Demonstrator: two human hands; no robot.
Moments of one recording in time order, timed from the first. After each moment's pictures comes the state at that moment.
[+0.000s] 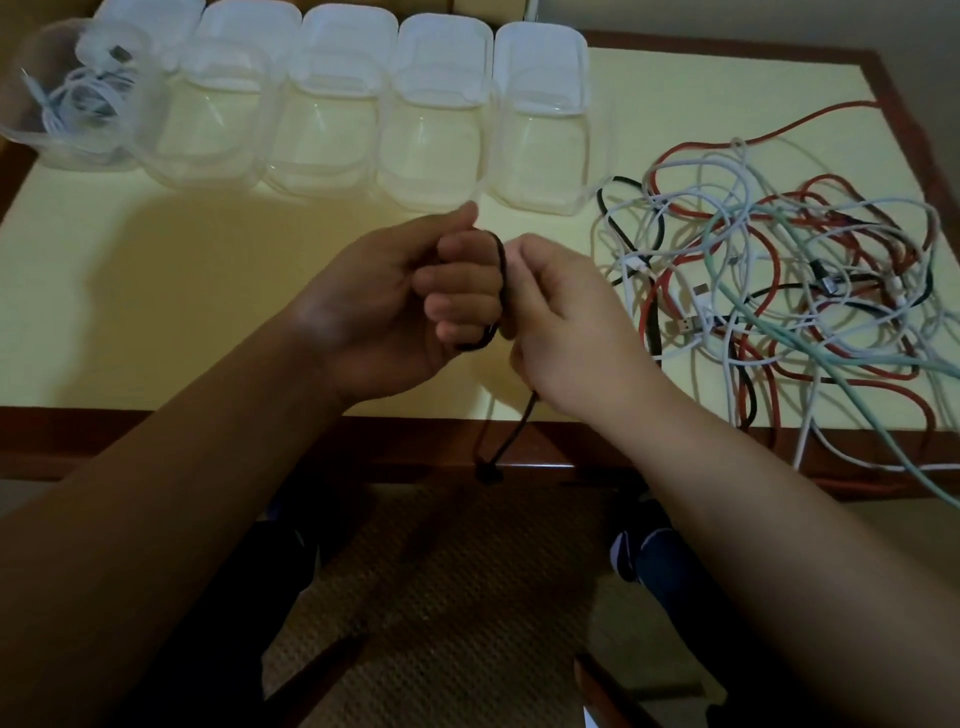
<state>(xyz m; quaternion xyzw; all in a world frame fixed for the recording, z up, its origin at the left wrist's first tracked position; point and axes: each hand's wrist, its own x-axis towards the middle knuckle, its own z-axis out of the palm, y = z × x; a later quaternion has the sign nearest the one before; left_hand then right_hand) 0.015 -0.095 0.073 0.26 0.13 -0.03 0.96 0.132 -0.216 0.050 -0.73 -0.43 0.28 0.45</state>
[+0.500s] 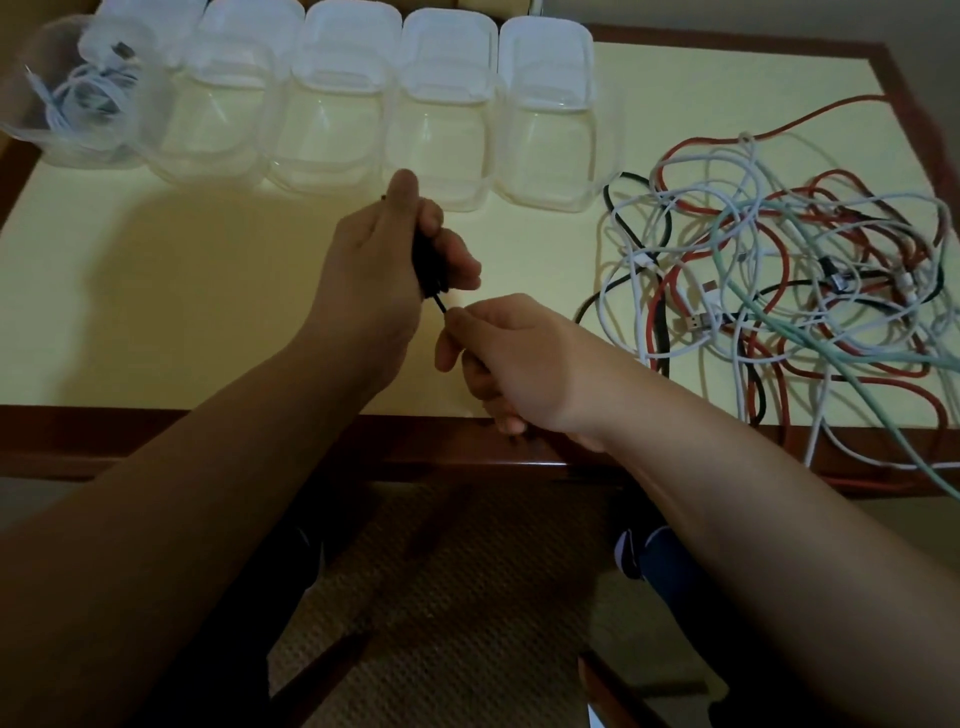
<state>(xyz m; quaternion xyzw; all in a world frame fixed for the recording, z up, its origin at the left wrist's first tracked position) 0.021 -0.099 0.060 0.52 0.35 0.31 0.72 0.110 -0.210 0.068 -0.68 -0.35 0.53 0.36</state>
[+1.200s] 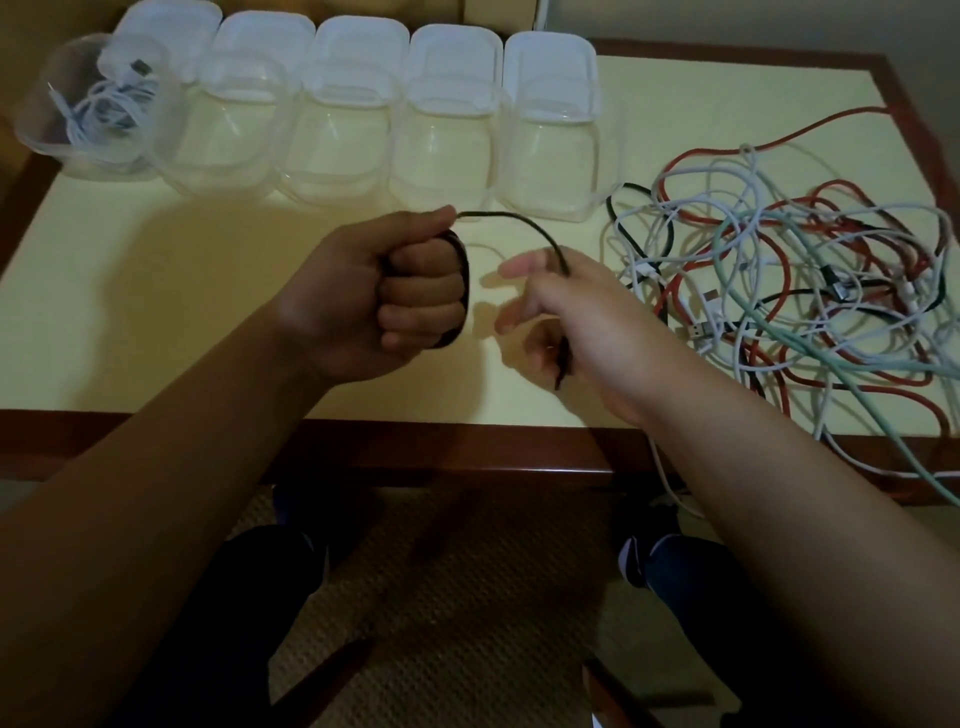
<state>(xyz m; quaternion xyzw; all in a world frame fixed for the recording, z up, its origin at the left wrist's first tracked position) 0.000 -0.066 0.065 0.37 0.12 -0.05 0.92 0.149 -0.214 0.062 -0.68 -0.28 0.47 0.48</state>
